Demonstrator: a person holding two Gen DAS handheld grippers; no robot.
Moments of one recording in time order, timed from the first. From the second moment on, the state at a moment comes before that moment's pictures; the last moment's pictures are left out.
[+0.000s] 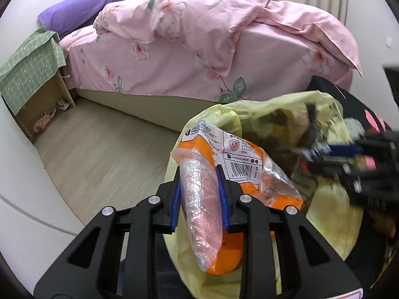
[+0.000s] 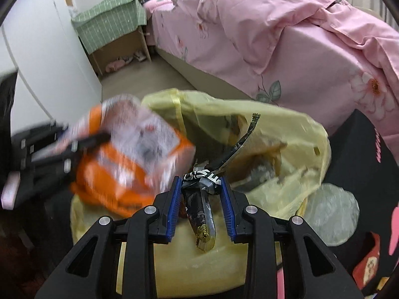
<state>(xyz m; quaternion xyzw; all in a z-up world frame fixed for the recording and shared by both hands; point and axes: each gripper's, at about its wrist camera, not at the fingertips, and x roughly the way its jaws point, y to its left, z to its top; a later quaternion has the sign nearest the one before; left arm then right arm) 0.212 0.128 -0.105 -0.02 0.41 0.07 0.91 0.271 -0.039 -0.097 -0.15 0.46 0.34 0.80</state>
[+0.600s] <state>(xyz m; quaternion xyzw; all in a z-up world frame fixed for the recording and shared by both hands) 0.202 0.158 -0.085 -0.21 0.37 -0.04 0.91 0.262 -0.063 -0.075 -0.13 0.42 0.39 0.81</state>
